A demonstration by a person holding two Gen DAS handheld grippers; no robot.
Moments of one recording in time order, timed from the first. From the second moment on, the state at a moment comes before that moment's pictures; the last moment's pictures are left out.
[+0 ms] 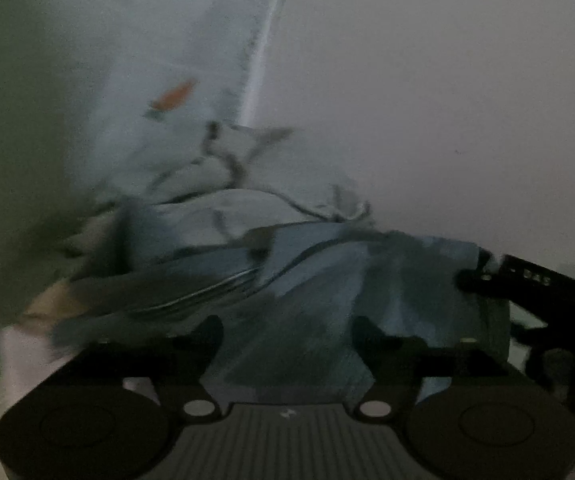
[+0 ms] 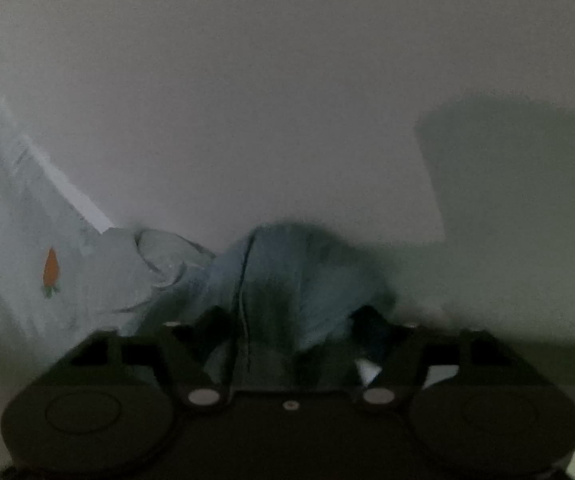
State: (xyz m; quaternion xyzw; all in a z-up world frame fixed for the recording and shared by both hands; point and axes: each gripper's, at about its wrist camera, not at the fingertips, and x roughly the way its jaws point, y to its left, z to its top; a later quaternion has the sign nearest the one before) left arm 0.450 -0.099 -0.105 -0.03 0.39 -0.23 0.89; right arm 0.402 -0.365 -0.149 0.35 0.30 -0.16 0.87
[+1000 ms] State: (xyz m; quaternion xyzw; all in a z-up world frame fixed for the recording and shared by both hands) left arm 0.193 -0.005 0.139 -0.09 0.10 -0.13 0.98; right arm 0.172 -0.193 0.101 0.13 -0.06 0.06 0.99
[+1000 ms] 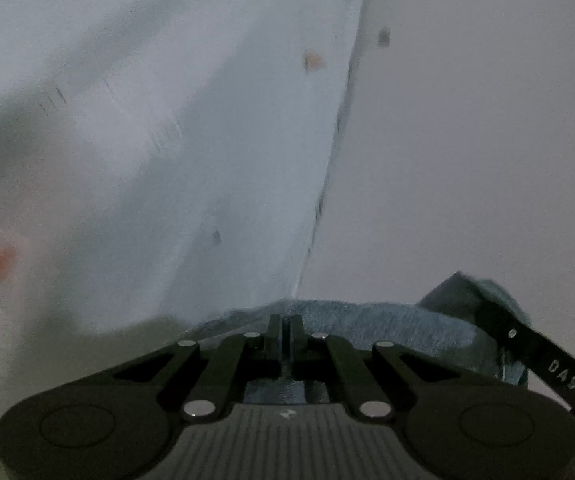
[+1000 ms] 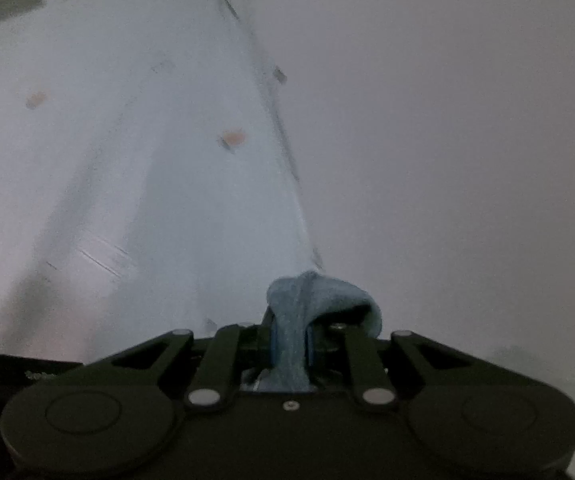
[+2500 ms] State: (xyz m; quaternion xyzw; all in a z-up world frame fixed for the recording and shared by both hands) left arm -0.244 0.371 0.130 -0.15 0.04 0.25 0.96; right arm -0.015 0.225 0.134 0.07 0.06 0.46 0.88
